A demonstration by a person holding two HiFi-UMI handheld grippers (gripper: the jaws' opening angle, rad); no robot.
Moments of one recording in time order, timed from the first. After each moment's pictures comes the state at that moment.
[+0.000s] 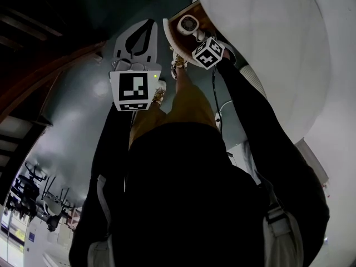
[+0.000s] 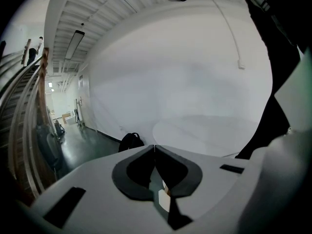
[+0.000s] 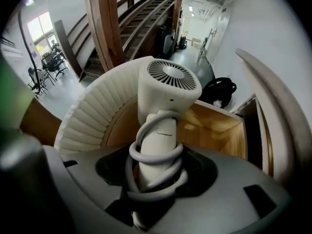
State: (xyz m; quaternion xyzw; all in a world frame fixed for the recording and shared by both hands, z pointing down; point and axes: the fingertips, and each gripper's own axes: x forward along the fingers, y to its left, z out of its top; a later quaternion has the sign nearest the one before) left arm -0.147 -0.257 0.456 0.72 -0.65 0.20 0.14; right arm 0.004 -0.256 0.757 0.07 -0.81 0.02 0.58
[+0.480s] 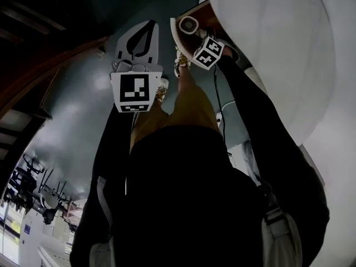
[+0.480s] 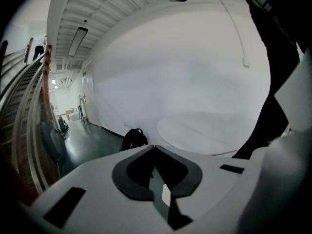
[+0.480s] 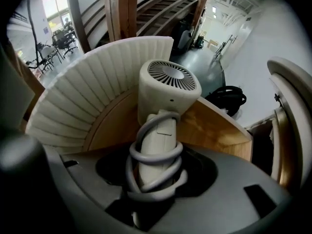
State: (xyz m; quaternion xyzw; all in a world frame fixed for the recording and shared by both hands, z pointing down) left arm -0.160 -0.249 0.469 0.70 -0.66 0.21 0.16; right arm -0.003 -0.256 0.785 0.02 -0.78 -0.06 0.62
